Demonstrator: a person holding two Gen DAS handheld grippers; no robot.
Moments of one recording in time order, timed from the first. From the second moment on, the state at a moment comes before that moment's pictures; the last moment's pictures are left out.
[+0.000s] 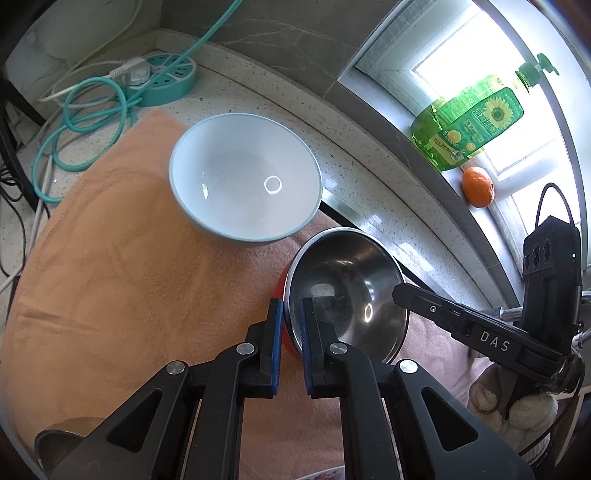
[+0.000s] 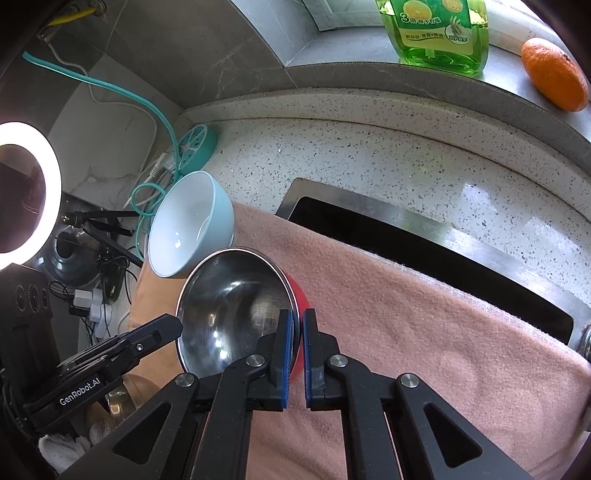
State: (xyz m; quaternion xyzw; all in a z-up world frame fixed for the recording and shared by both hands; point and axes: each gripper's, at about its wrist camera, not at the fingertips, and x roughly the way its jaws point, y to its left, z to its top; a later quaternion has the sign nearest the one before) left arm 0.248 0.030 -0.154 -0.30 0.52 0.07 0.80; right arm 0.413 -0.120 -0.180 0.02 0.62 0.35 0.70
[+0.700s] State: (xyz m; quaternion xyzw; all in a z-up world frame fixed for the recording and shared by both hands) left arm 0.216 0.033 -0.116 -0.30 0.49 0.07 0.82; right arm 0.393 -0.124 -0.143 0.02 0.60 0.37 0.71
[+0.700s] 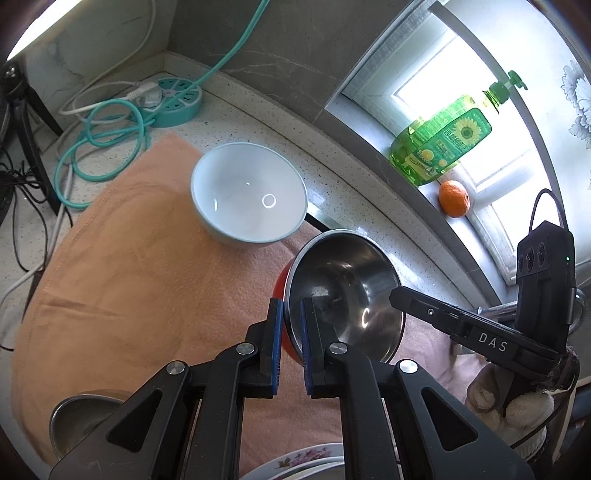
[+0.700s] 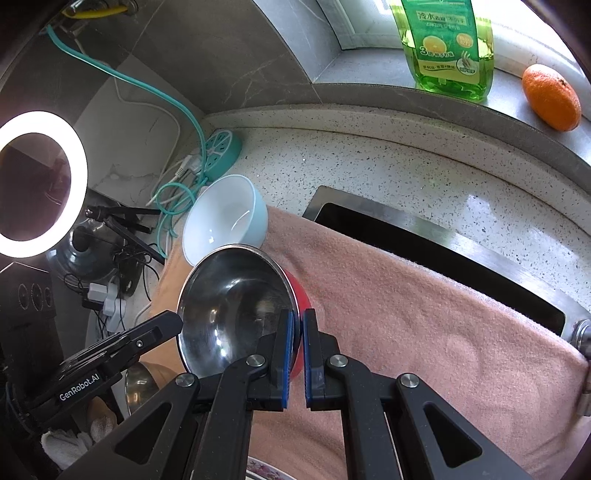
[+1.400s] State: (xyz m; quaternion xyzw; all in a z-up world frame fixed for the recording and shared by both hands) left arm 0.125 0.062 -0.073 -0.31 0.44 0.10 0.83; right arm 0.326 -0.094 -0.091 0.00 0.57 0.43 0.70
